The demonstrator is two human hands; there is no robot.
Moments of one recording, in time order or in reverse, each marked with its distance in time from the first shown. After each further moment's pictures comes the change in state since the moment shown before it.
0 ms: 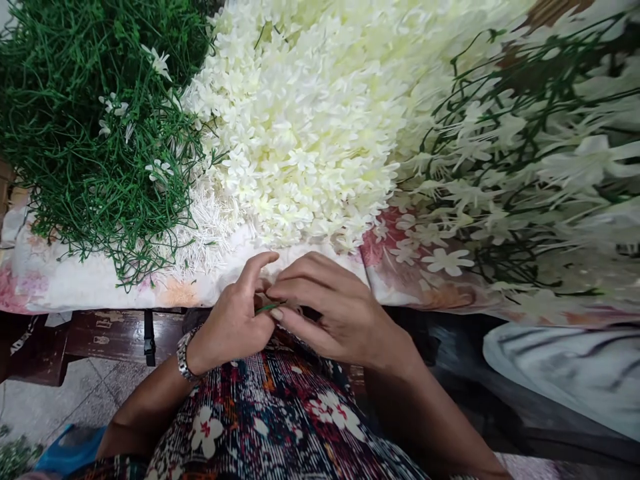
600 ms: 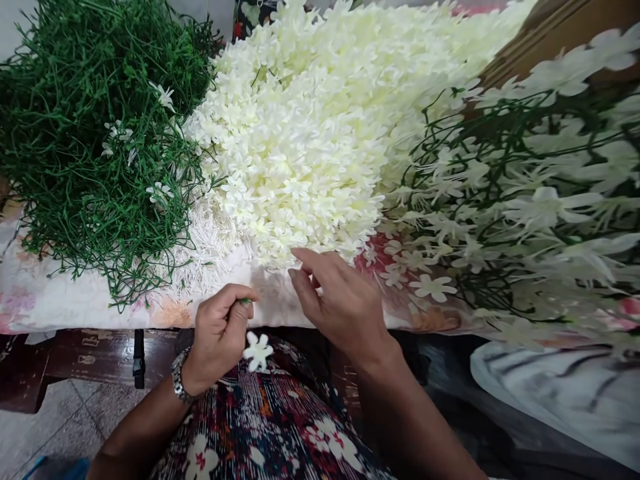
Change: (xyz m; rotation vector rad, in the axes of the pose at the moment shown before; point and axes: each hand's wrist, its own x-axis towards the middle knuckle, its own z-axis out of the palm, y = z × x) left_hand -0.001 -0.012 -0.006 0.032 0.333 0.094; right_hand 0.003 0.023 0.011 -0.565 0.234 0.185
